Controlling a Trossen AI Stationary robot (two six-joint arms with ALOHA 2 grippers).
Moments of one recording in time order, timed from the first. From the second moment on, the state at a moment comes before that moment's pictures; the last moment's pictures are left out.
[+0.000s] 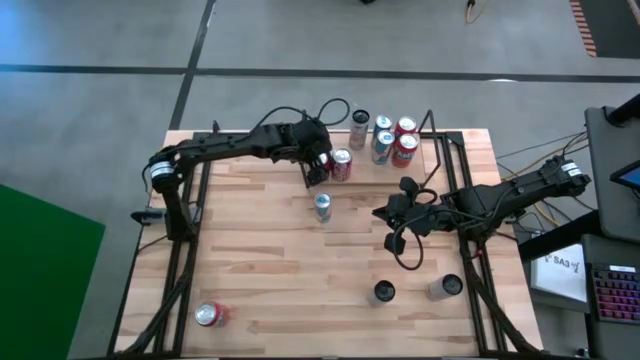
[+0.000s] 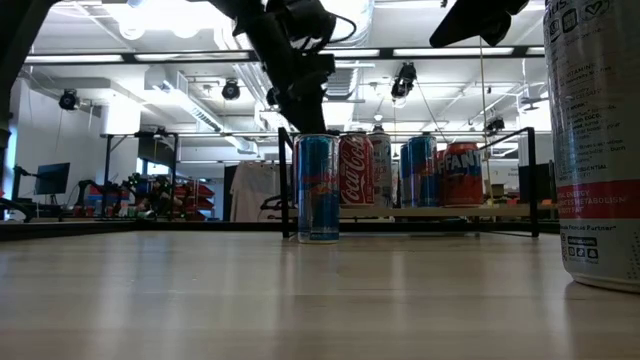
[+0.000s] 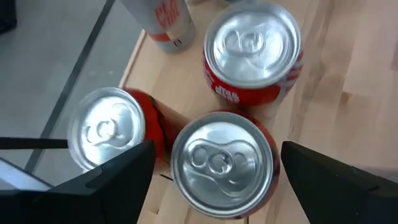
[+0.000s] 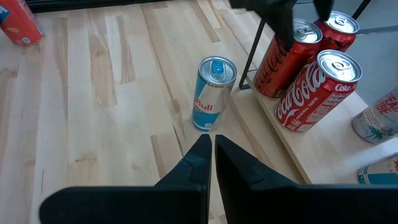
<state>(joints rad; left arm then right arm) 0.34 1.82 1.60 -0.73 -0.20 0.11 0.30 1.16 1.01 -0.57 0.49 0.34</state>
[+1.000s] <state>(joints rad) 0.19 1.53 1.46 -0.57 -0.20 0.11 0.30 1.16 1.01 -0.56 0.50 0.34</state>
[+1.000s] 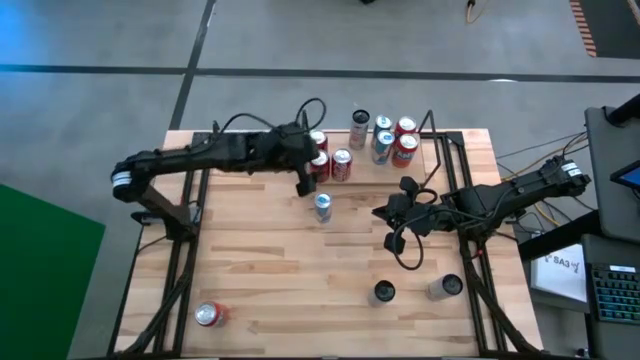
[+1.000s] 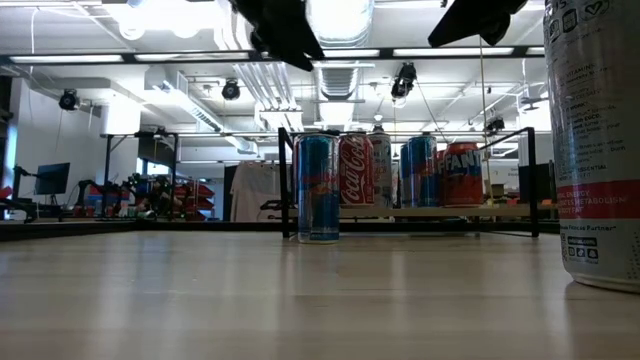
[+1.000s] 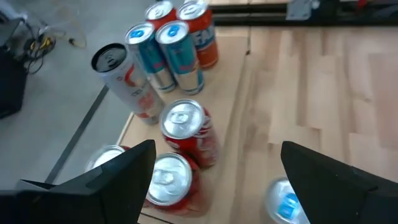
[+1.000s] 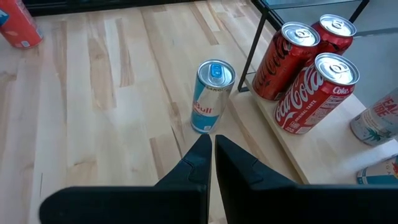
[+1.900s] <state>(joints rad) 0.02 1.11 0.67 0.15 -0.20 0.03 0.17 1.20 1.01 -0.28 0.50 0.14</state>
